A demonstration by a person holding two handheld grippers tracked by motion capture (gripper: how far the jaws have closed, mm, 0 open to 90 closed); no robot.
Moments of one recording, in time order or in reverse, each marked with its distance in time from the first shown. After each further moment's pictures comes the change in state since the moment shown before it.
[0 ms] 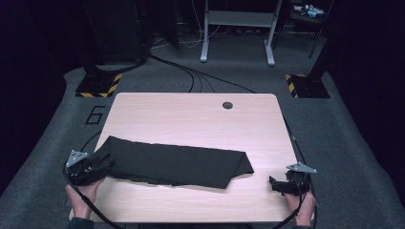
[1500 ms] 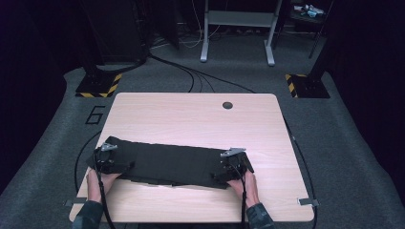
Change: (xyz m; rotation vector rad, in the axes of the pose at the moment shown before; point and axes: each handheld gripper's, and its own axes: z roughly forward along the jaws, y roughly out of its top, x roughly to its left) left arm -0.005 -0.005 0.092 0.296 -0.020 0.158; right arm 0.169 0.081 0.064 0.119 0.316 -0.256
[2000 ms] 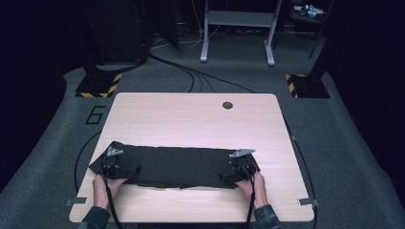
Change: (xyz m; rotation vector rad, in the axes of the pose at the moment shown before) left arm -0.030 -0.010 -0.001 0.001 -0.032 -0.015; right arm -0.022 -0.016 -0.013 0.001 -0.025 0.018
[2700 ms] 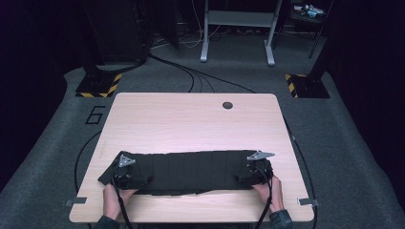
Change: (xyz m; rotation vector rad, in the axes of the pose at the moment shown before) left arm -0.047 -0.012 -0.014 -0.024 -0.030 0.074; right arm -0.033 -0.031 -0.036 -0.060 -0.011 0.035
